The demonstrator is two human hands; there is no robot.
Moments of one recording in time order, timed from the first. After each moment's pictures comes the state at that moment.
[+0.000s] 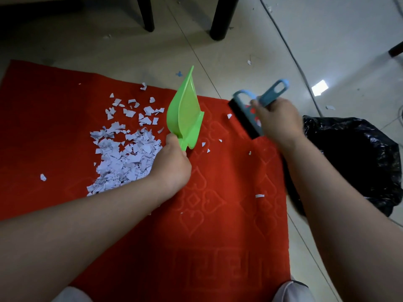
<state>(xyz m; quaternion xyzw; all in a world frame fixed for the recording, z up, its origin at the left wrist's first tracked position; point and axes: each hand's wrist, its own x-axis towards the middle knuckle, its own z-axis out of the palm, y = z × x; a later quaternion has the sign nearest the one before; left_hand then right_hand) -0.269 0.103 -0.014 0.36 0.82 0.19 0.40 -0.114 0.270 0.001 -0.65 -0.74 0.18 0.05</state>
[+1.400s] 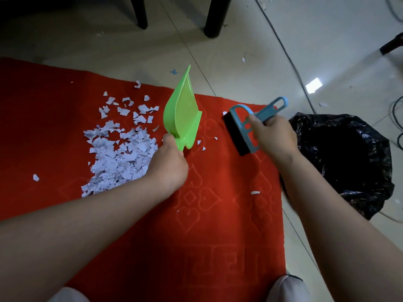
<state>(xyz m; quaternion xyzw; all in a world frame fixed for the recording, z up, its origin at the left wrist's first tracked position) -0.266 0.101 -0.021 0.37 0.81 0.19 0.41 -0.098 0.240 -0.002 -0.68 -0.69 0.22 0.04</state>
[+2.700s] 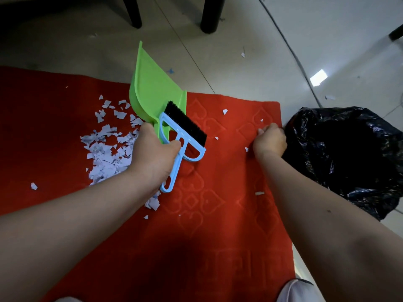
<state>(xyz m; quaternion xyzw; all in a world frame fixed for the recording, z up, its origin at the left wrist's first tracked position) -0.283 0.109 -0.008 0.25 0.80 0.38 0.40 -0.081 0.264 -0.100 -0.79 -0.59 0.16 0.07</state>
